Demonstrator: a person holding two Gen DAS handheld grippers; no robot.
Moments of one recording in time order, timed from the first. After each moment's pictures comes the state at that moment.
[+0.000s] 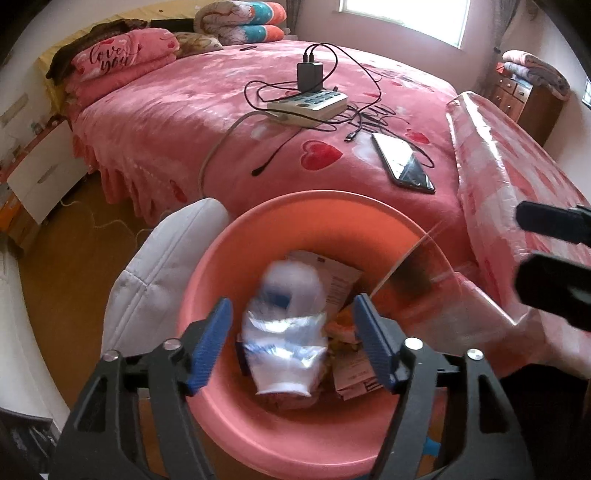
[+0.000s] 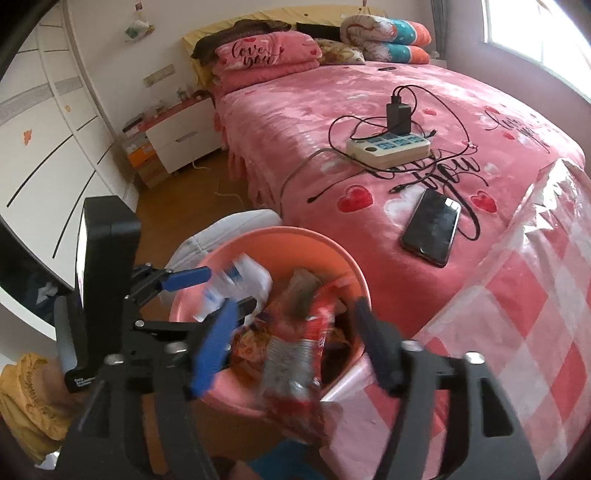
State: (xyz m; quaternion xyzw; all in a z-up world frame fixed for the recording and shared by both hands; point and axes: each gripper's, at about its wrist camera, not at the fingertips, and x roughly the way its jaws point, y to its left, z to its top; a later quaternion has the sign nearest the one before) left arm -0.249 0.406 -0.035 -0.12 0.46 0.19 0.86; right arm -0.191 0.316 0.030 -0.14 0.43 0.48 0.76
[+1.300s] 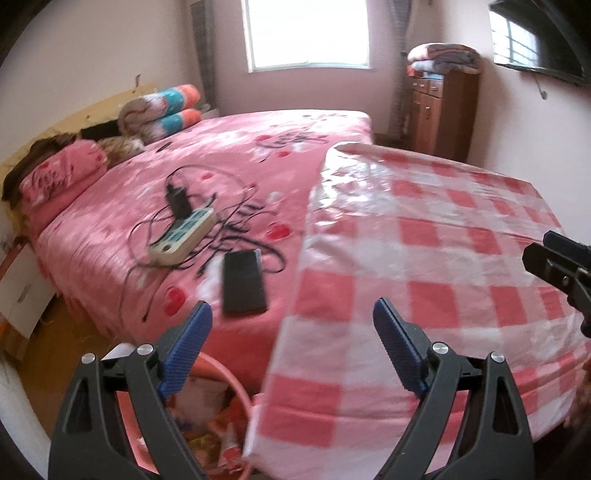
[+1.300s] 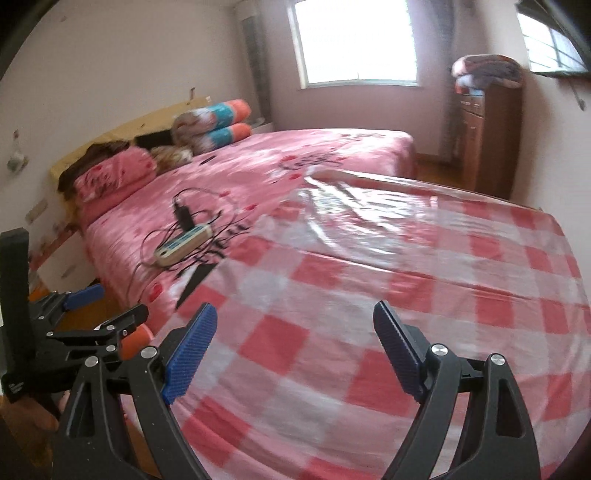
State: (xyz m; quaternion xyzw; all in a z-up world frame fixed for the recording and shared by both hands) left arm -0.150 0.219 0.078 0.01 0.36 0.09 0.93; right arm -0.133 0.040 0.092 0.01 0.33 0.21 0.92
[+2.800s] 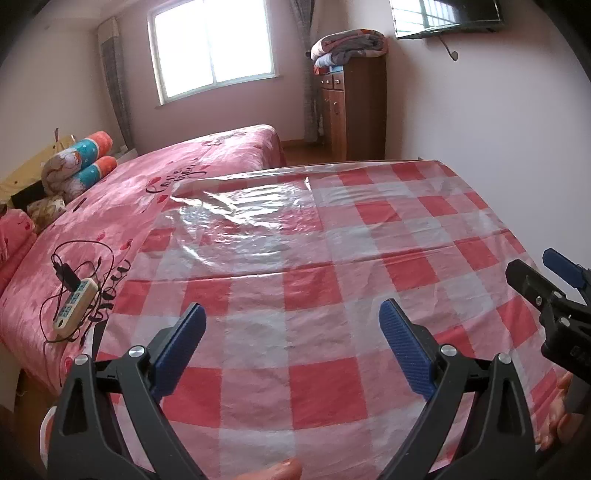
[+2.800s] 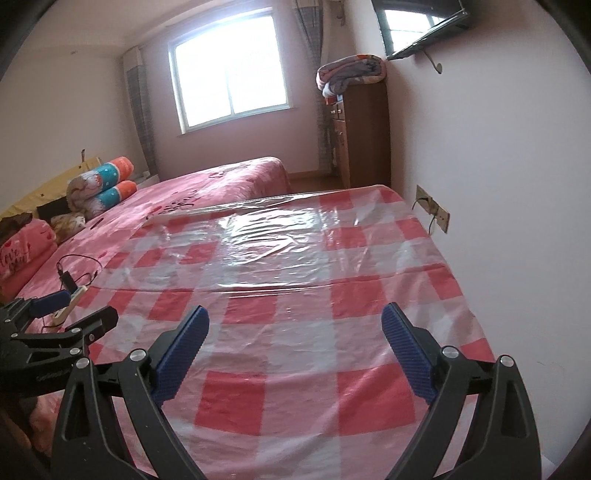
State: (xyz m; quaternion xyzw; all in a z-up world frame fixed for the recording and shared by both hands) left arm -0.080 0.012 0.075 0.07 0.34 -0.04 0.94; right arm -0.136 -0.157 0.063 0.07 0.28 0.00 0.96
